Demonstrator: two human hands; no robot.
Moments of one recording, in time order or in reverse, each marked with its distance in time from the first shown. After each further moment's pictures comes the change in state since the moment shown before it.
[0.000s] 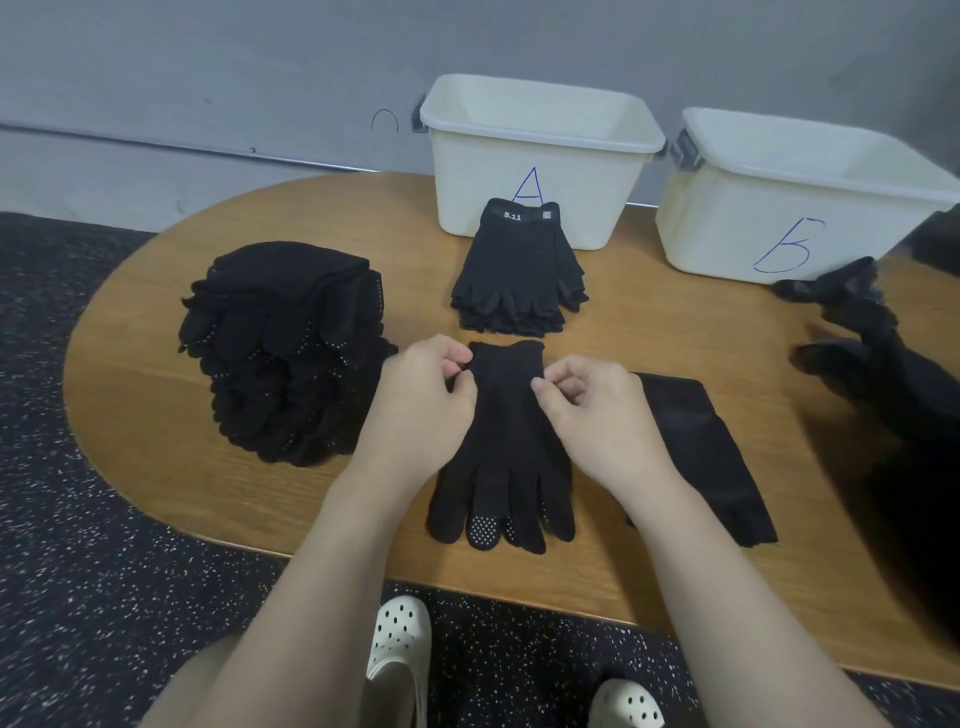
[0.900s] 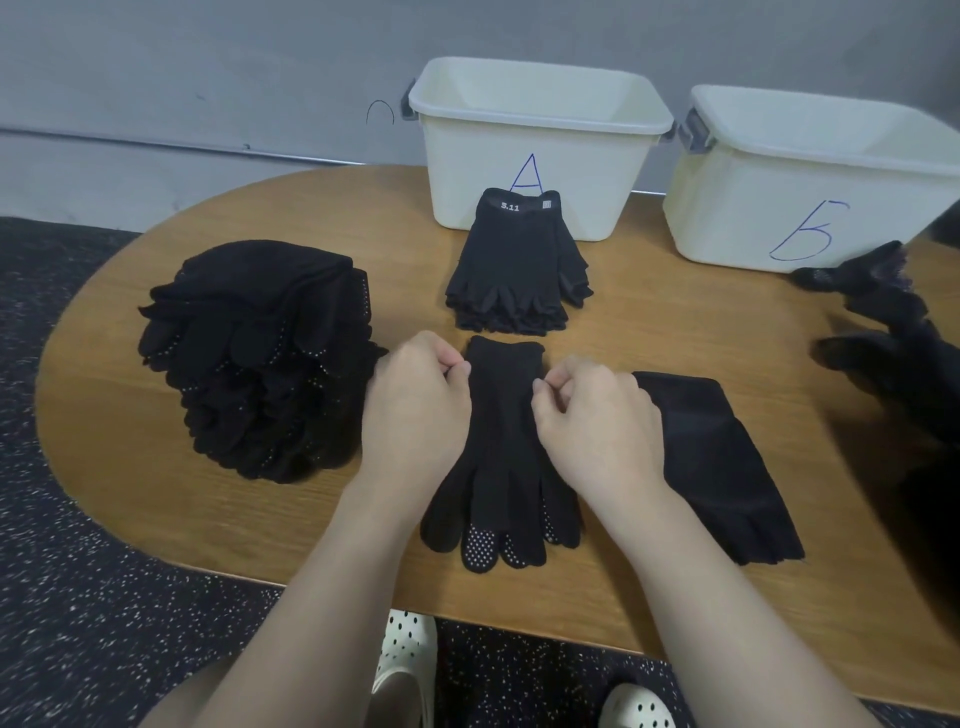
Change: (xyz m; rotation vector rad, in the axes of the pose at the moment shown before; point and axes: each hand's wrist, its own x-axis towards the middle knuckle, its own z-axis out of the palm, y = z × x) left_hand 0.009 0.005 0.014 0.130 0.120 -0.058; right_hand 0.003 -0.003 0.016 -0.367 0.142 -0.014
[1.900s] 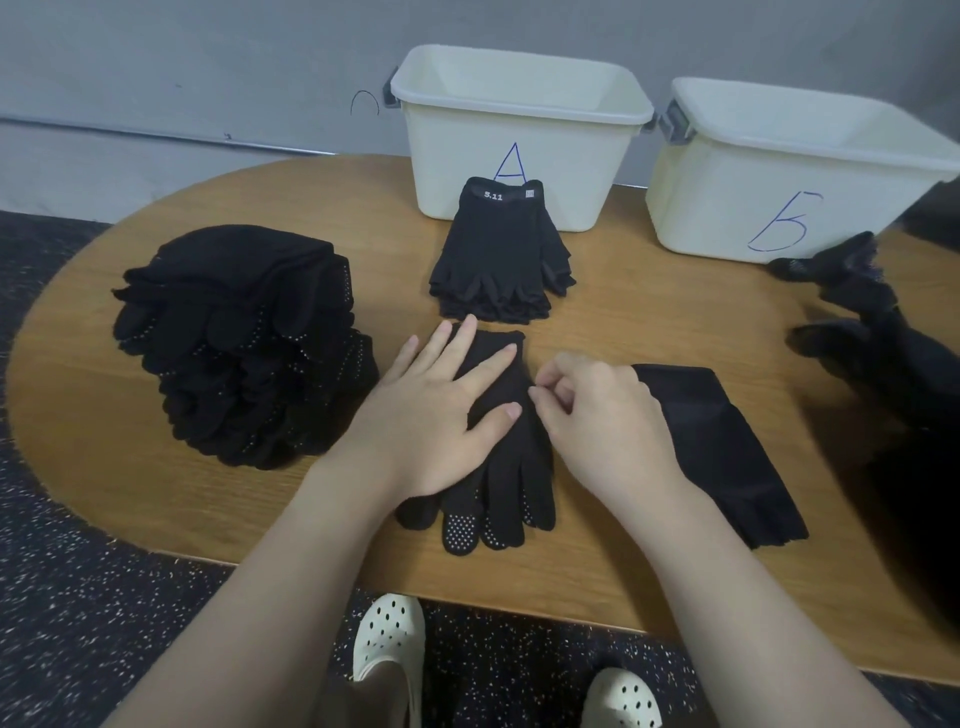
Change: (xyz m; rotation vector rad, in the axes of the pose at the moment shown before) left_hand 0.000 -0.016 0.003 0.489 -0.529 0.480; right_hand -0.009 0.018 -0.018 0.037 -0.068 -0.125
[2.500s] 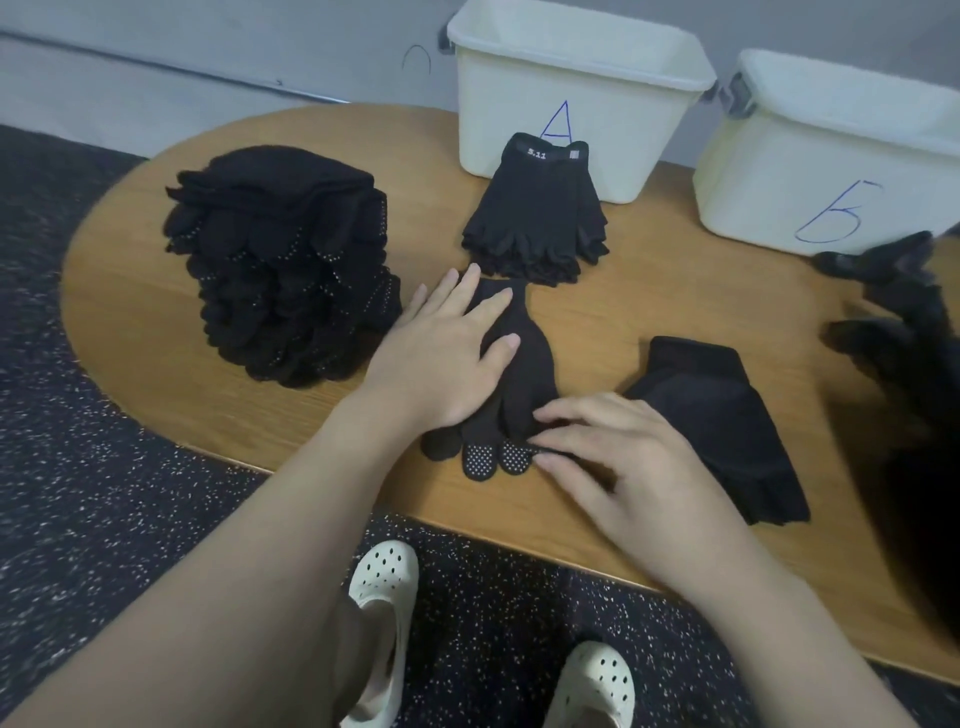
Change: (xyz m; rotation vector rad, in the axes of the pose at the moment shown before) left_hand 0.000 0.003 0.007 -0.115 0.132 -0.167; right_hand -0.063 0.030 -0.013 0.117 -0.136 -0.512
